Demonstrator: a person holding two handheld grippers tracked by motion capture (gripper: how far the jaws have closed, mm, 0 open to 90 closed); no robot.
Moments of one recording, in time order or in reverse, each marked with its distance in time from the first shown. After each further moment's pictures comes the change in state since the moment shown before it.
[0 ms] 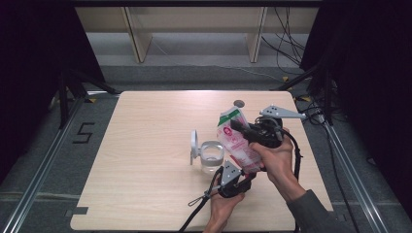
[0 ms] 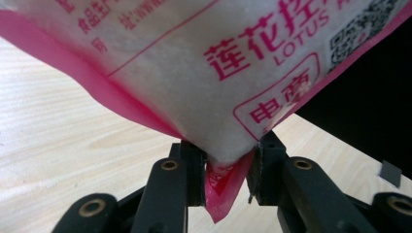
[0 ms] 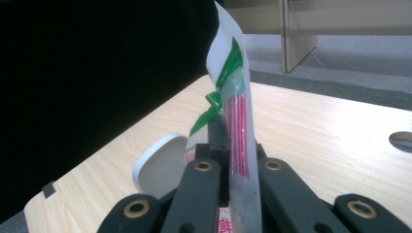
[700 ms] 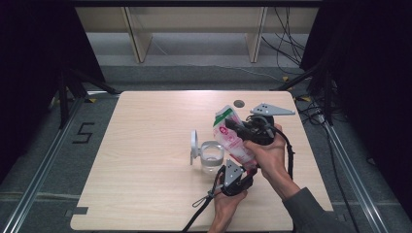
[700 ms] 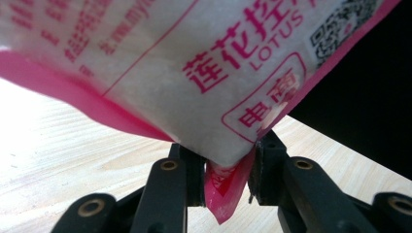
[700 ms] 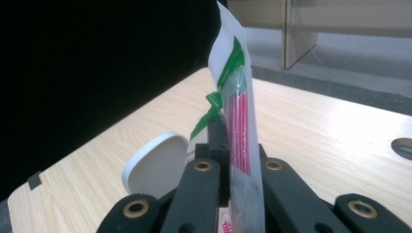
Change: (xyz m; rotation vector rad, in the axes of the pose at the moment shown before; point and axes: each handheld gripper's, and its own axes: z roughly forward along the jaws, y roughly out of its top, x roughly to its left) left arm -0.001 -0.002 0.010 -0.057 0.058 0.053; right arm 0.001 0.002 0.019 0.026 -0.008 -0.072
